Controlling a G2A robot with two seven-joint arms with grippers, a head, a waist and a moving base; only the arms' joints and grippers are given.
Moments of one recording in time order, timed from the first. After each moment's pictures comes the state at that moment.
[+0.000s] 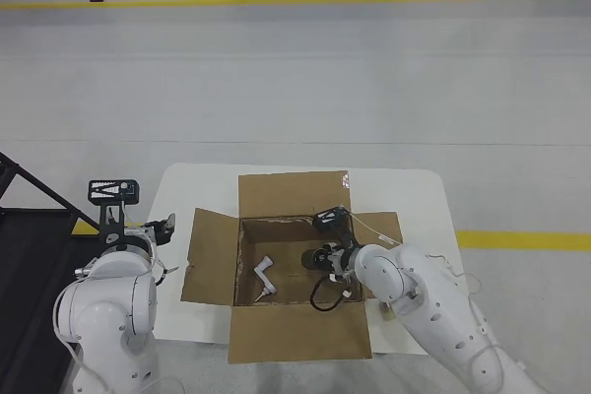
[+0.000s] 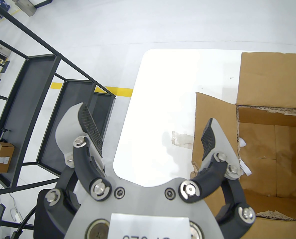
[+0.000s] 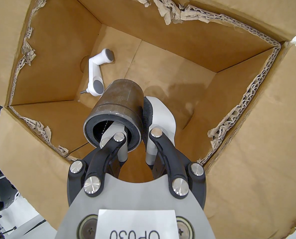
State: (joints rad) left arm 1.39 -1.56 -1.68 -2.22 1.82 -0.08 -1.12; right arm -1.03 -1.23 0.92 -1.63 -0.85 0.16 1.00
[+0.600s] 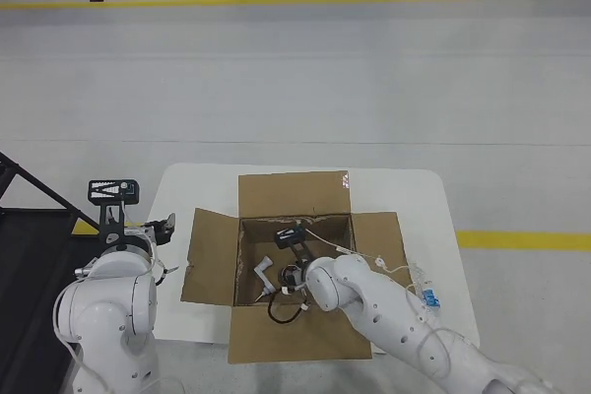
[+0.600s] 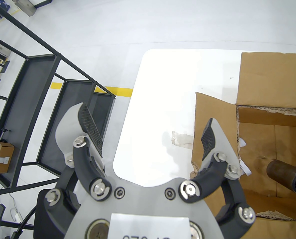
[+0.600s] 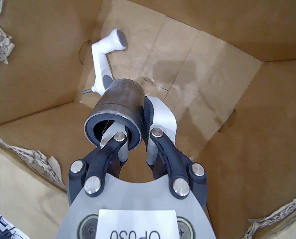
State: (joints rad) left arm 1.39 -1.56 -1.68 -2.22 1.82 -0.08 -1.12; right arm -0.83 -1.39 0.57 -1.39 -0.85 0.43 1.00
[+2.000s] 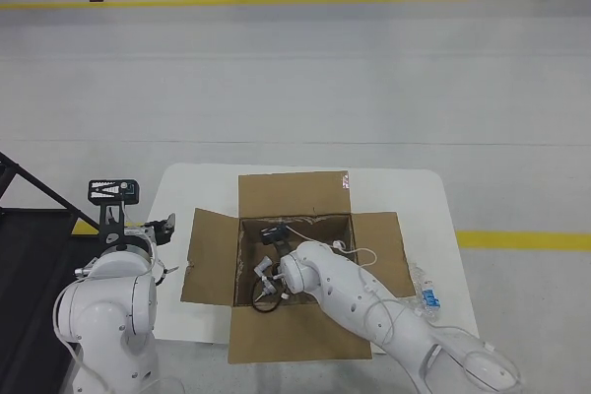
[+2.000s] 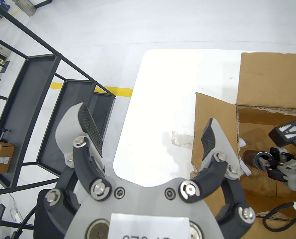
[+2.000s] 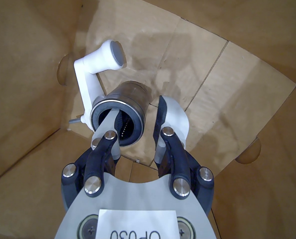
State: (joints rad) left arm 1.39 -1.56 -1.68 -2.22 1.82 -0.08 -1.12; right arm -0.68 -1.62 0.48 -0.90 -0.77 0.38 0.88
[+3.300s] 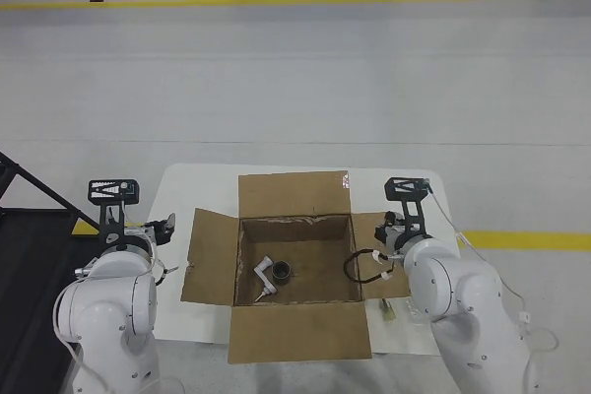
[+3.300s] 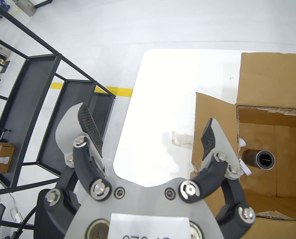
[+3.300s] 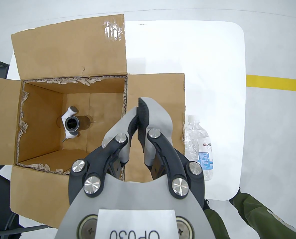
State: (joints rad) left arm 1.39 -1.56 -1.68 -2.22 1.82 -0.08 -1.12; right arm -1.27 -1.34 1.28 -2.06 -1.34 0.39 1.16
